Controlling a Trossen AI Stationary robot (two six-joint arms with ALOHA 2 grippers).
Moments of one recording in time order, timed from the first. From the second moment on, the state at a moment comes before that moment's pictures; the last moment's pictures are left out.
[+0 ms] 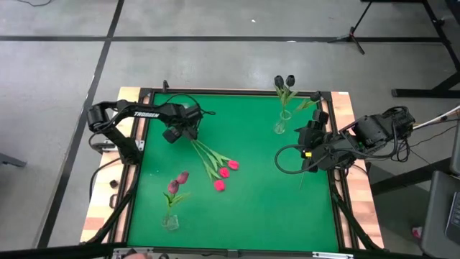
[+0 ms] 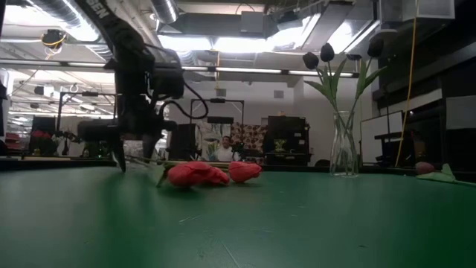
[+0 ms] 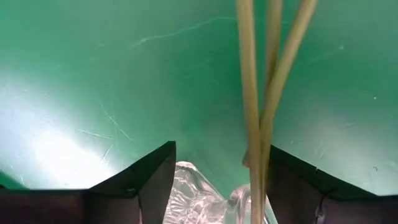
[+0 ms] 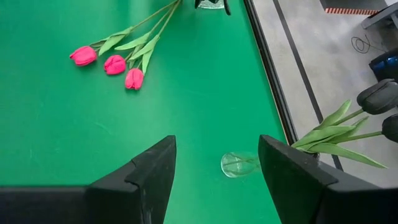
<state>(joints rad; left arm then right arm) 0.49 1.58 0.80 -0.63 -0.25 1.27 0.48 1.37 1.80 -1.57 0.62 0.45</state>
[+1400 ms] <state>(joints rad) 0.22 1.58 0.91 -0.87 -0.45 0.38 0.48 1.37 1.80 -1.57 0.59 0.47</state>
